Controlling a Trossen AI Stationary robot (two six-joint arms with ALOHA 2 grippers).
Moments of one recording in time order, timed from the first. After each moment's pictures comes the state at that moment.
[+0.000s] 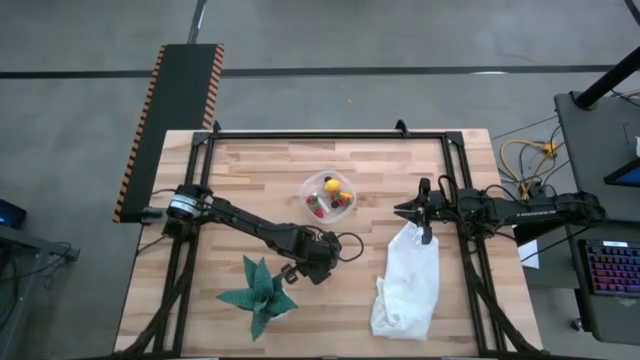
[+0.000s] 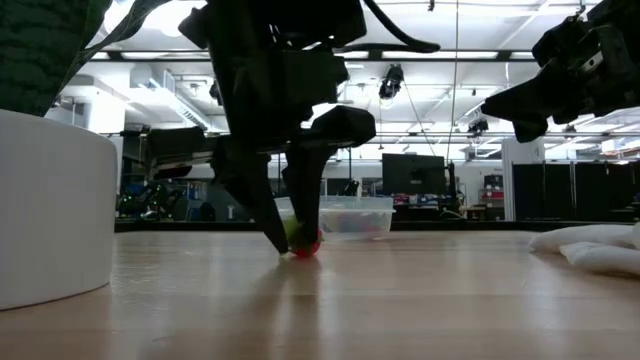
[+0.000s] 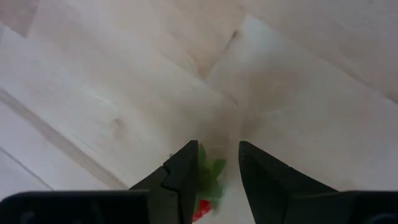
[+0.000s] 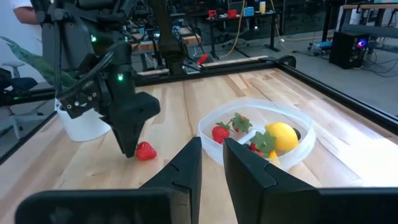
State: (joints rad) left arm -0.24 1.99 1.38 -0.58 -0.02 0.78; right arm -0.02 0.40 0.05 0.24 0.05 0.12
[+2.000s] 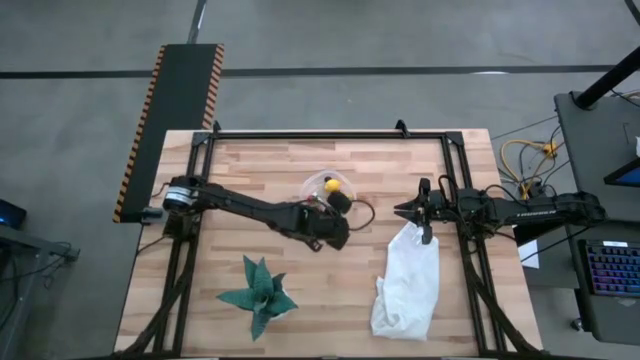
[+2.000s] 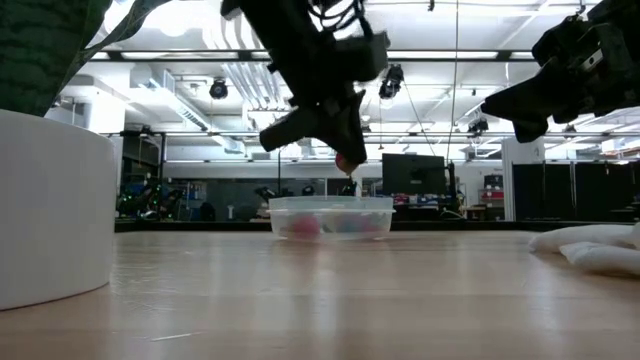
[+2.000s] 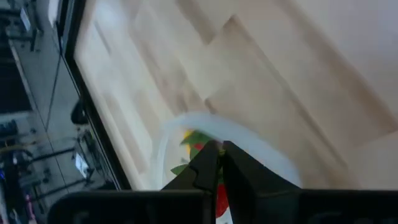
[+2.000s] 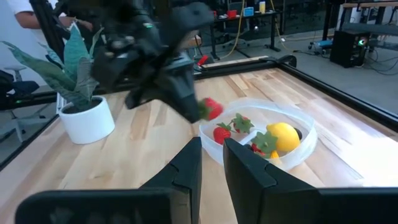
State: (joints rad) left arm -0.13 1.93 1.48 -0.49 -0.51 0.76; right arm -0.02 0.40 0.05 0.24 0.05 0.13
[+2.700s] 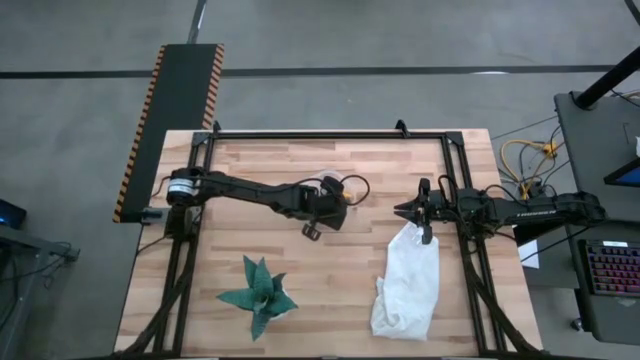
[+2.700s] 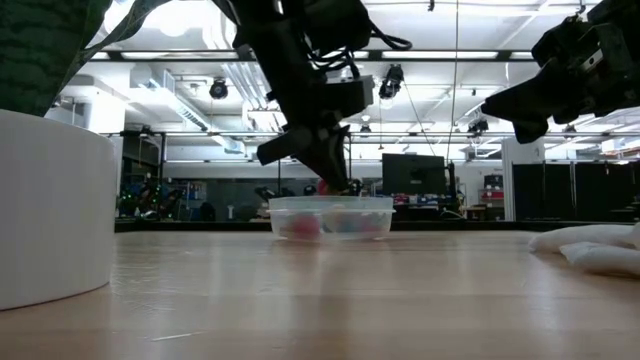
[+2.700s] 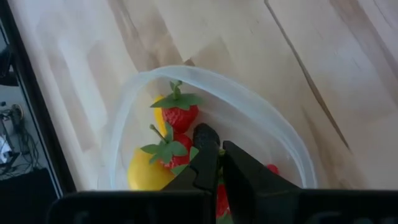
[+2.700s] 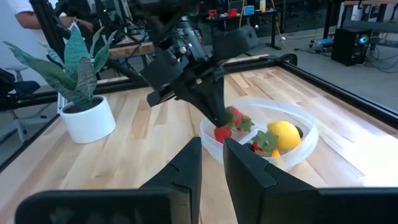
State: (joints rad) left arm 0.01 1.93 1.44 -0.53 -0.32 0.64; right arm -0.02 0.40 0.05 0.24 0.05 0.14
